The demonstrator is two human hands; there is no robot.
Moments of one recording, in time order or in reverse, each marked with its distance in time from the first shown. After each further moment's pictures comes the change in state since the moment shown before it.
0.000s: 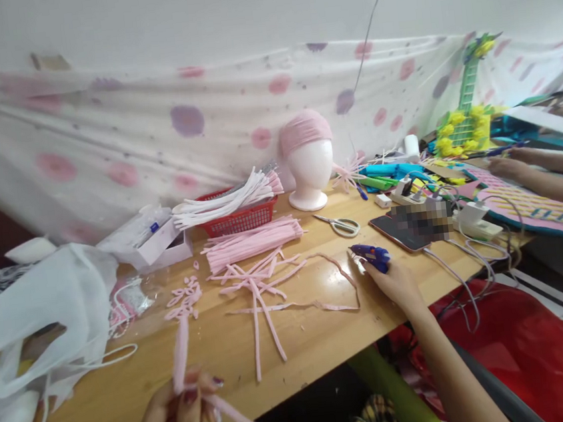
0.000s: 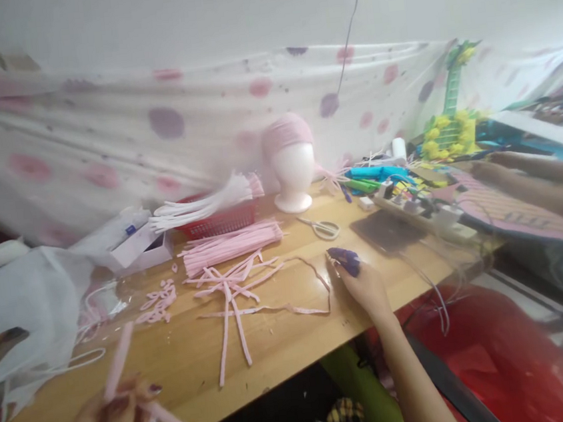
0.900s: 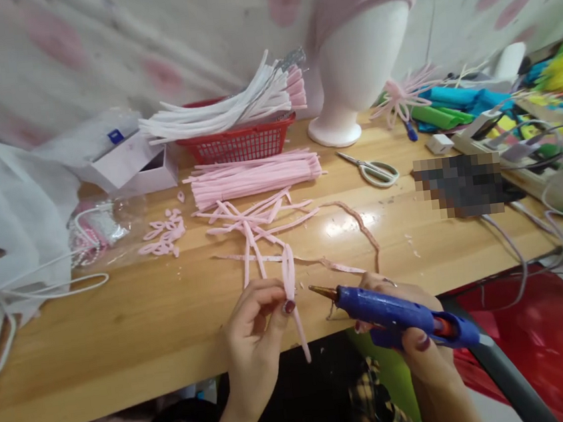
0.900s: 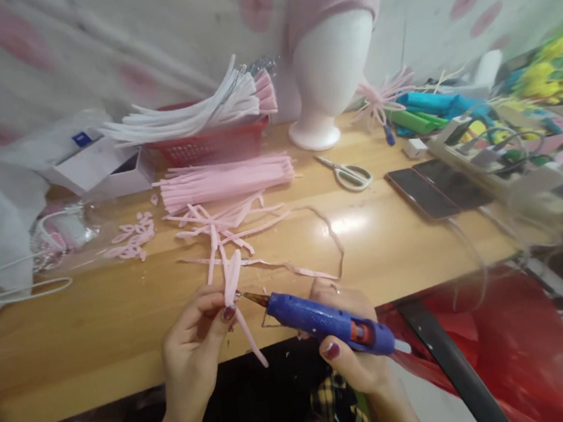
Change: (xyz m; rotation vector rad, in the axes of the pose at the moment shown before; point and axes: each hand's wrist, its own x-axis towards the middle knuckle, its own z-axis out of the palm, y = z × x) left_hand -0.029 -0.034 0.082 -0.059 -0.448 -0.053; right_hand -0.107 -0.043 0.007 0.583 -0.589 -0.285
